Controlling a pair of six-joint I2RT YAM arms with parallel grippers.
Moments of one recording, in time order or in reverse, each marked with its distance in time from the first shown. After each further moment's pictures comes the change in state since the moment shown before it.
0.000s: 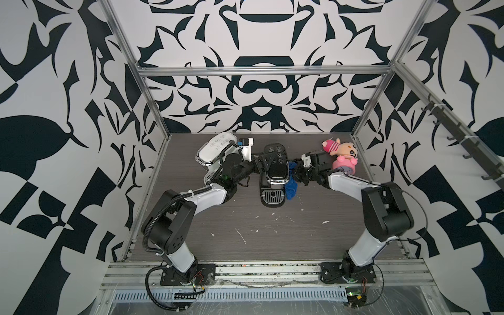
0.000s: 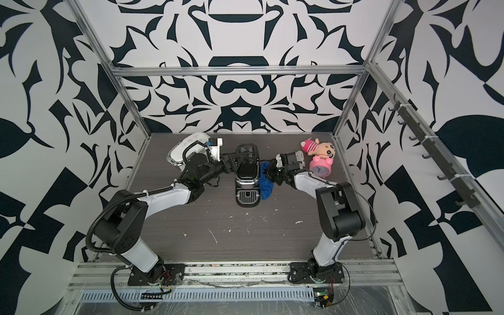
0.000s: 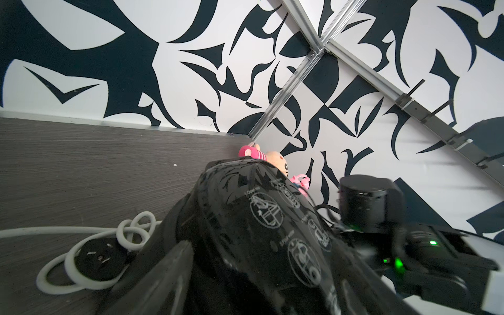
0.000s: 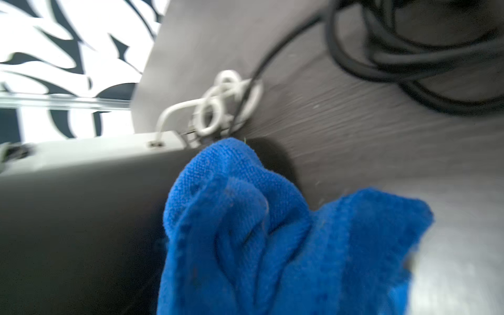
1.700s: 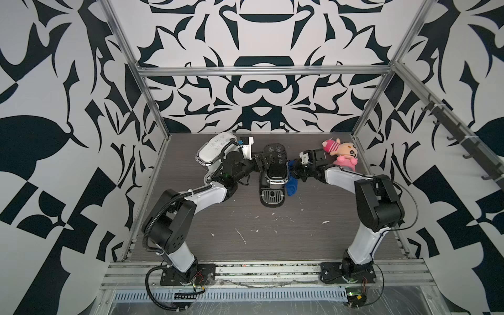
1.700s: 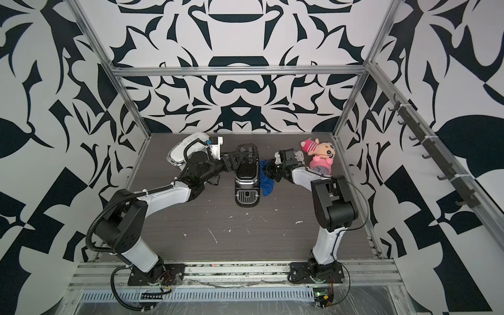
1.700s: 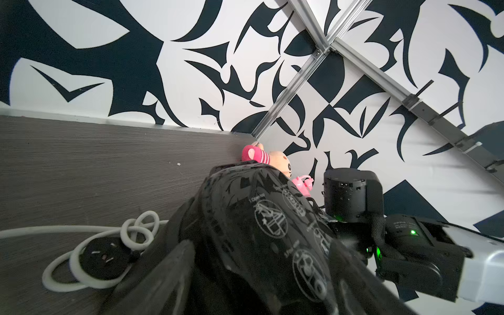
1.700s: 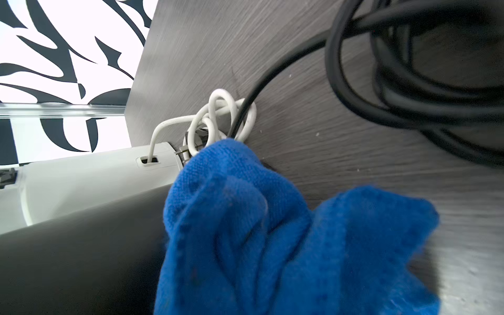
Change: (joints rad) left arm 0.003 0.006 0.036 -0.058 -0.006 0.009; right arm -0.010 0.055 0.095 -0.034 -0.021 0.000
